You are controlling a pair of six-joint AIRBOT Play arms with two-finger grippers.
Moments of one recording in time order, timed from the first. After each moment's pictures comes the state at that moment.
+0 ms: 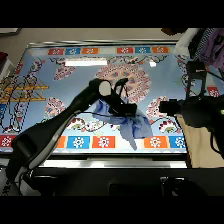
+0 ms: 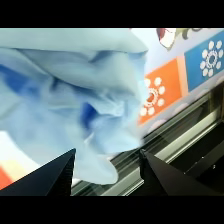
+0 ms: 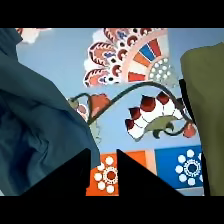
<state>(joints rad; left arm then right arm) -0.70 -1.89 1.95 1.06 -1.31 -1.92 0.38 -0.91 1.19 1.29 -1.34 -1.07</state>
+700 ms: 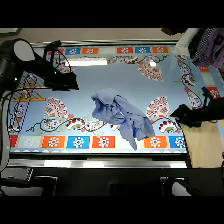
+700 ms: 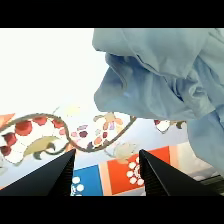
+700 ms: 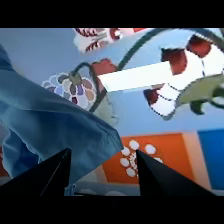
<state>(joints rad) -0.25 -1.60 1.95 1.33 -1.61 -1.76 -0.41 -1.20 0.98 2.13 -1.31 -1.74</state>
